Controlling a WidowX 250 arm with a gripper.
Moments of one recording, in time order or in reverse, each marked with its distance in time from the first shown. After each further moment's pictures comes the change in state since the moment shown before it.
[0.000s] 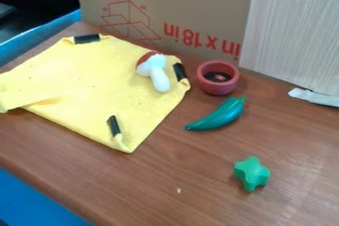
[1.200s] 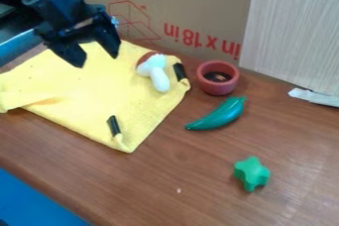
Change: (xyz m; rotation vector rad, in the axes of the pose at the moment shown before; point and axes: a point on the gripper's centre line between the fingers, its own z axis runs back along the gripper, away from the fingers) arm -0.012 -0.021 -0.159 0.085 -0.335 -0.072
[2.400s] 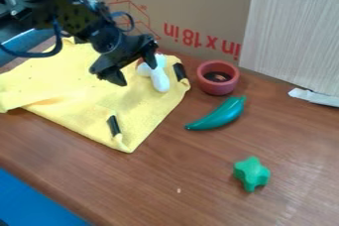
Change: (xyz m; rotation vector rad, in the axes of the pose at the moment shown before) arm 0.035 0.003 -0.094 0.117 -0.301 0.381
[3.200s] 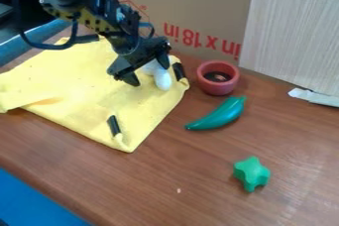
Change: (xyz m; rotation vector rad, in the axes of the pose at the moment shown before) arm 0.003 -0.007 -0.030 0.049 -0.012 0.031
